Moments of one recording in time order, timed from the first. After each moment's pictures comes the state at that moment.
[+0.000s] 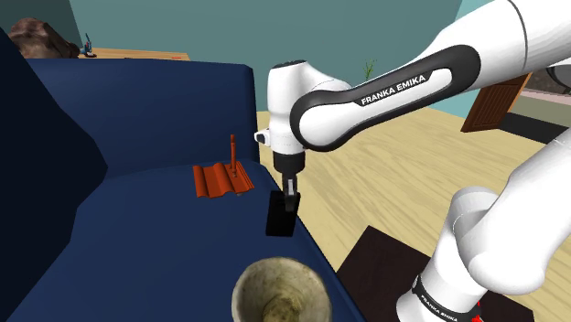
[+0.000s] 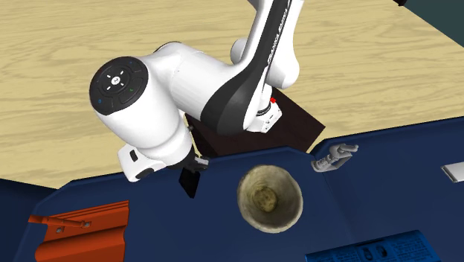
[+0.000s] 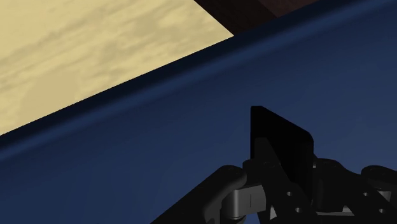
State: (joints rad) arm 0.20 -0.32 0.15 -2.43 0.01 2.02 -0.39
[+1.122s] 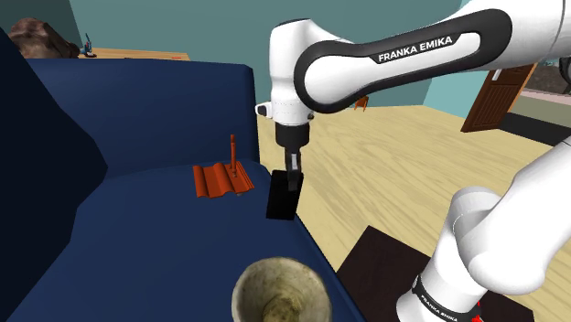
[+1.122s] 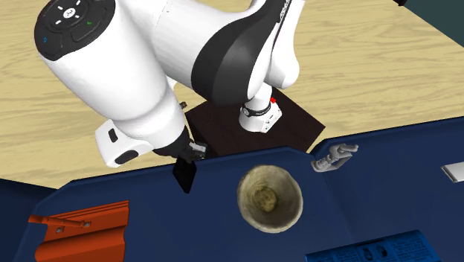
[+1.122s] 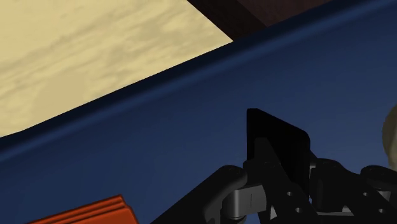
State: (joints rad) arm 0.20 -0.37 0.14 -2.30 0.02 1.83 -0.40
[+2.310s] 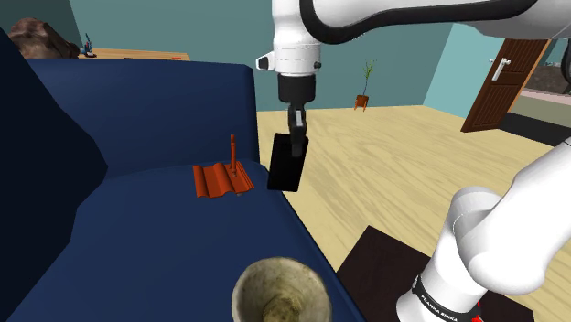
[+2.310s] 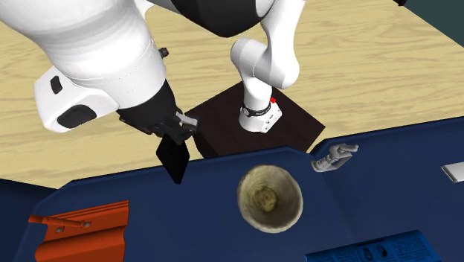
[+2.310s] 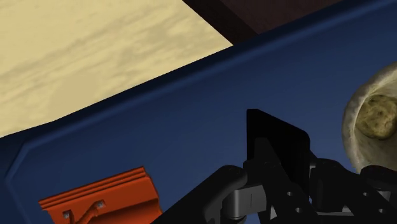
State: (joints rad) arm 0.20 -0.37 0.13 -2.06 0.01 1.59 -0.41
